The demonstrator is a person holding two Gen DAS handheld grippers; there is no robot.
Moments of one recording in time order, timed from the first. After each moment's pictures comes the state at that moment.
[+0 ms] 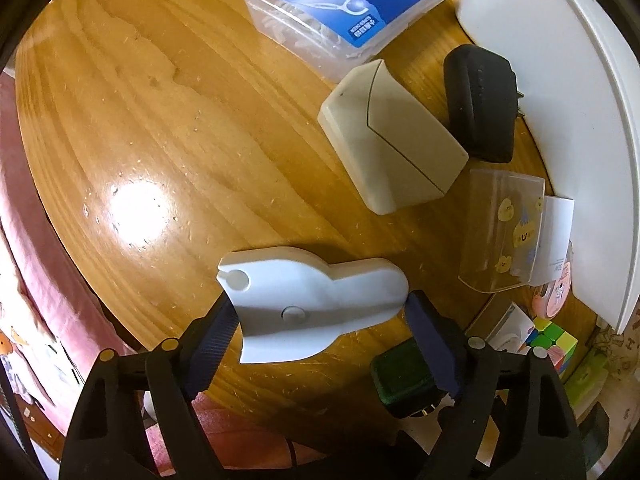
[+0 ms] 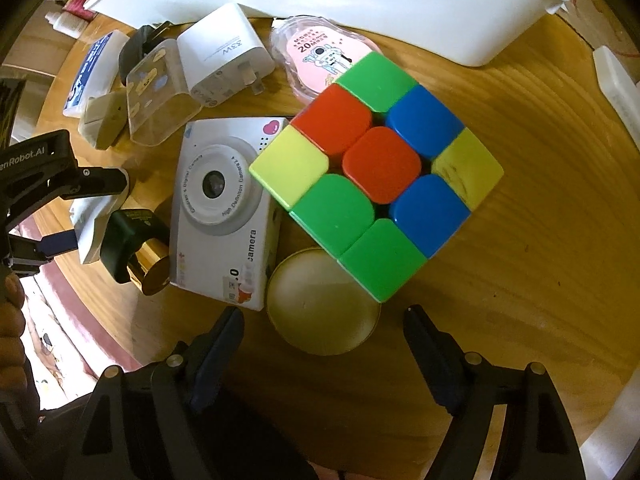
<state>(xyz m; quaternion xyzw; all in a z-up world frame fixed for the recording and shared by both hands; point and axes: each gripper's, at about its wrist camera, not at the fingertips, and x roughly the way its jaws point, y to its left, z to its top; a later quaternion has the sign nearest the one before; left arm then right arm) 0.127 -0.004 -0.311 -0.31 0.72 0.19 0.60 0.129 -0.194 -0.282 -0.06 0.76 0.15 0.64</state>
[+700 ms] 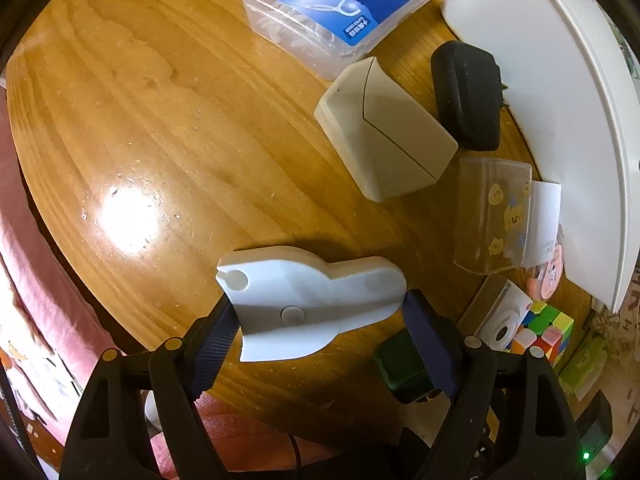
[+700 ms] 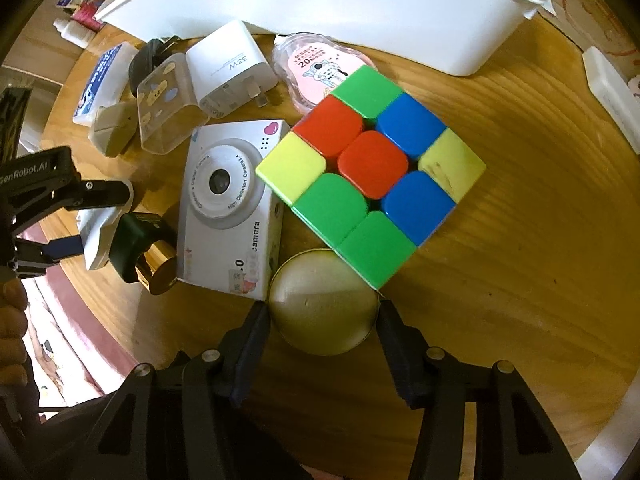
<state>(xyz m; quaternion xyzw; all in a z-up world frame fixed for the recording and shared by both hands) 0.110 0.002 -0.284 -0.31 0.71 0.15 0.61 0.127 -0.187 -0.282 -0.05 0.74 0.15 0.66</state>
